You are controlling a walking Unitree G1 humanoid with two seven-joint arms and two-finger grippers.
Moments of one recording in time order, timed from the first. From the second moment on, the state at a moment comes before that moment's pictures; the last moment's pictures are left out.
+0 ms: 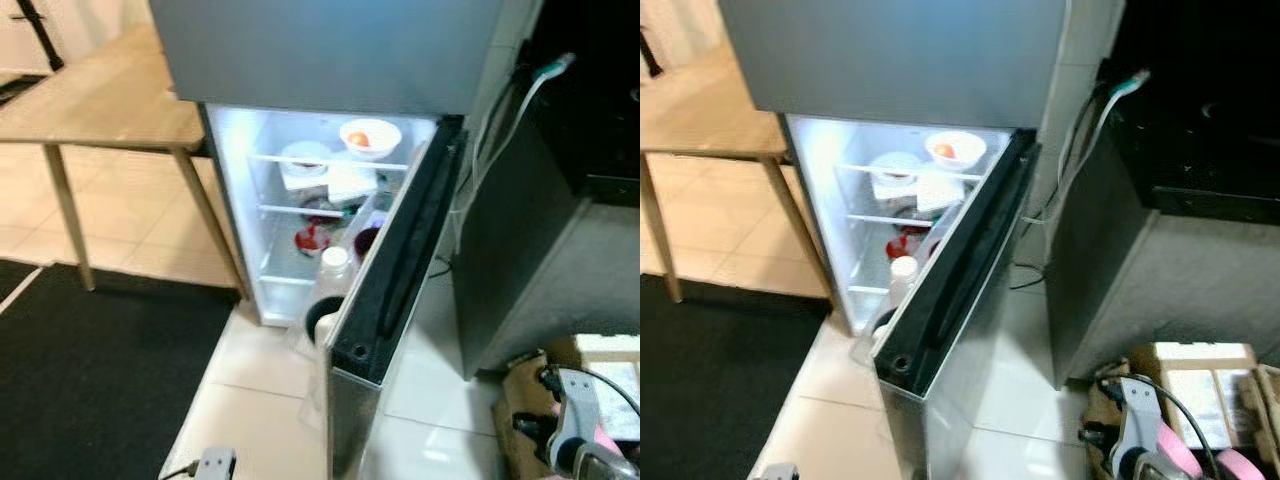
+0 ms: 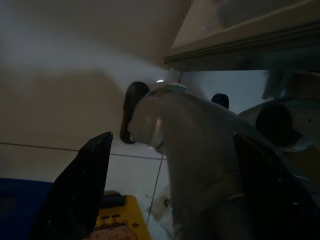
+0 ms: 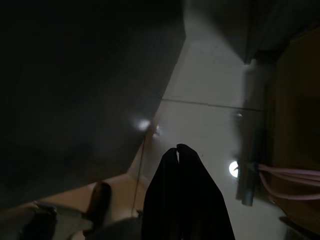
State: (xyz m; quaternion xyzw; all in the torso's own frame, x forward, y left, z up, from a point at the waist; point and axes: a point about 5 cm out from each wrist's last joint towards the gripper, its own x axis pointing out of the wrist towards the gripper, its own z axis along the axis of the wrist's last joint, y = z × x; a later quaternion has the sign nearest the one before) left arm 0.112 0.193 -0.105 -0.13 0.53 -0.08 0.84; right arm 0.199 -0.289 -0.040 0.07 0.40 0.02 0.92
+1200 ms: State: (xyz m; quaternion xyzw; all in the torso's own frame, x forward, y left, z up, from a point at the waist) left arm 0.127 0.180 -0.103 -0.13 0.51 -0.08 0.84; right arm 0.249 -0.254 -0.008 -0.01 0.34 0.24 0.91
